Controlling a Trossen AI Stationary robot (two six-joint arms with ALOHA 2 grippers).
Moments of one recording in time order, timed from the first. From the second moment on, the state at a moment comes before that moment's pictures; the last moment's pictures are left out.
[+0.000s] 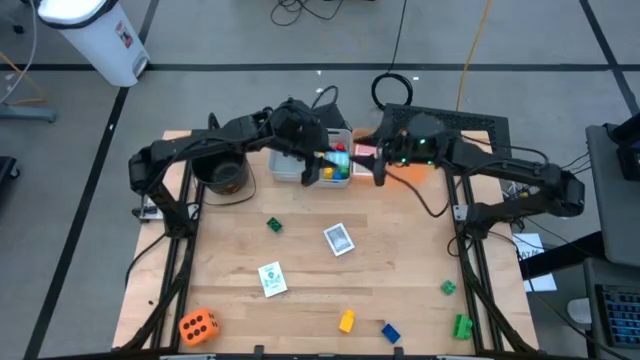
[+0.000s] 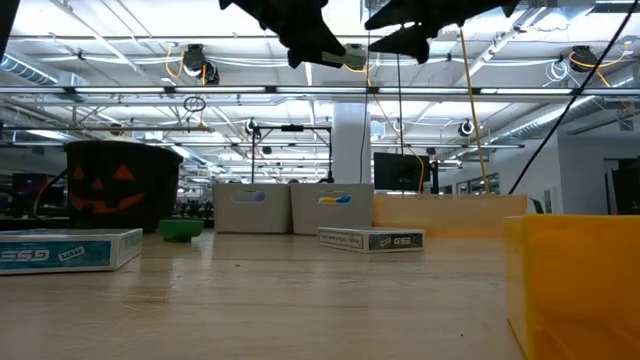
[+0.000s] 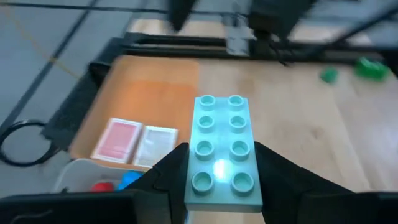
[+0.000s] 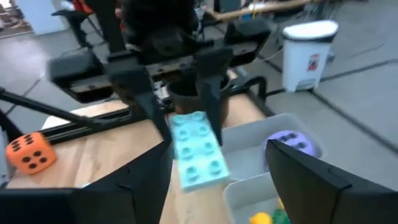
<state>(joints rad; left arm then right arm) 0.35 1.68 1.62 -0.53 0.27 0.18 -0.38 1.16 1.04 -0.08 -0.16 0.10</state>
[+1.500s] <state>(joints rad) 0.41 1.98 1.32 -0.01 -0.27 -0.61 -0.41 1.09 1.03 -0.32 -0.08 0.13</state>
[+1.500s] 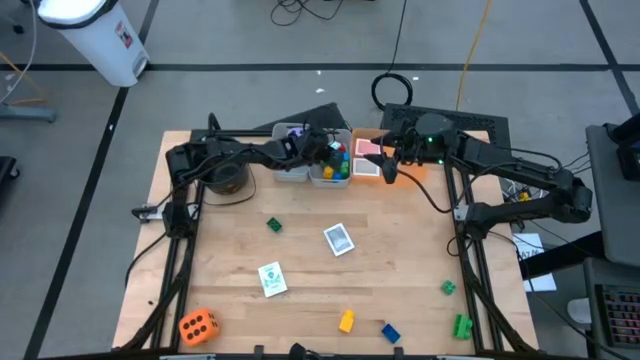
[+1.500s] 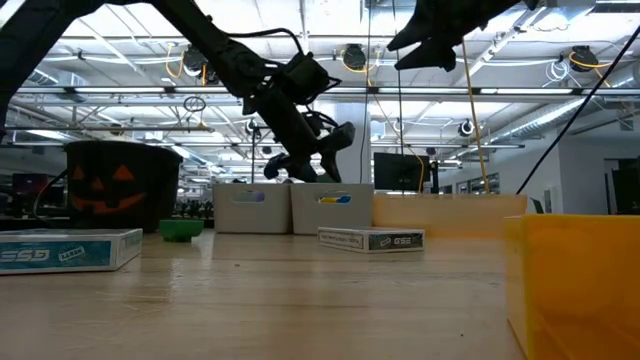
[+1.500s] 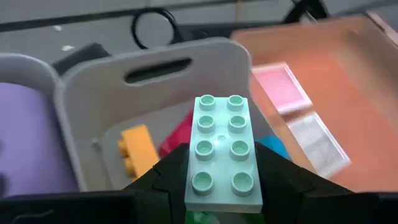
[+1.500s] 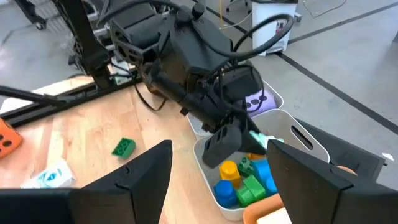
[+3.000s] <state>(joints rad) 0.44 1.74 1.32 0.00 0.07 -0.66 -0.41 1.09 1.03 -0.44 -0.08 -0.12</state>
